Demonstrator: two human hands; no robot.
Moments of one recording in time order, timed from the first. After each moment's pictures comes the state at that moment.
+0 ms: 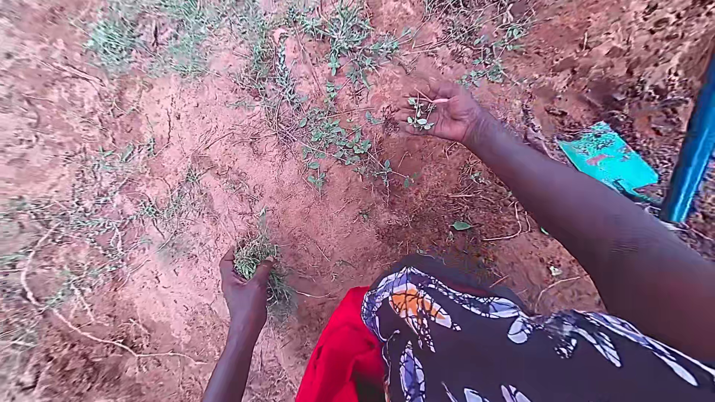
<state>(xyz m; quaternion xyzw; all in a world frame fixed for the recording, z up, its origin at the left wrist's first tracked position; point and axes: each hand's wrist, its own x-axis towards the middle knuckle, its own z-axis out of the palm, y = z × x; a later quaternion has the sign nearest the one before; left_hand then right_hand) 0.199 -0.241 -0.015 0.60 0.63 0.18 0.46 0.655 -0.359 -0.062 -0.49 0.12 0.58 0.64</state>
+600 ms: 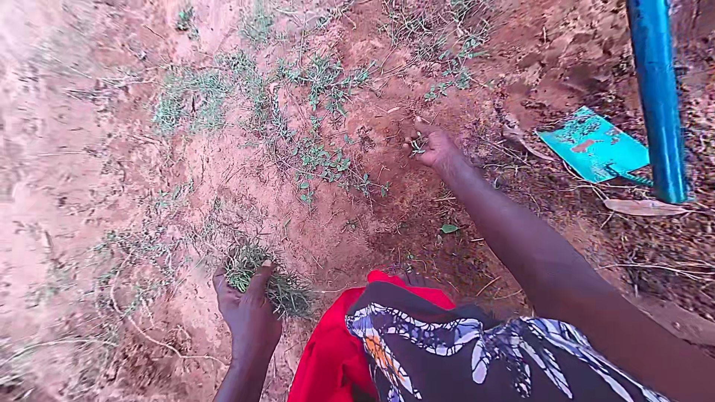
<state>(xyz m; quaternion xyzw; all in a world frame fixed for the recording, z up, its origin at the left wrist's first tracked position) 0.287 -0.310 0.071 0.58 0.61 0.29 0.46 0.632 -0.409 -0.085 -0.45 0.30 0.41 0.74</state>
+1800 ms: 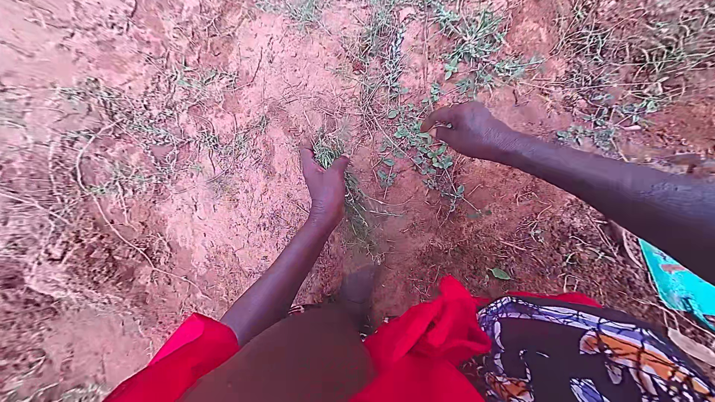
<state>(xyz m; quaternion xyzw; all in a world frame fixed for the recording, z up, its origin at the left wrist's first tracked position) 0.320 -0.171 -0.014 0.49 0.59 0.30 0.57 0.581 -0.225 -0.014 -0.69 -0.61 0.37 0.15</state>
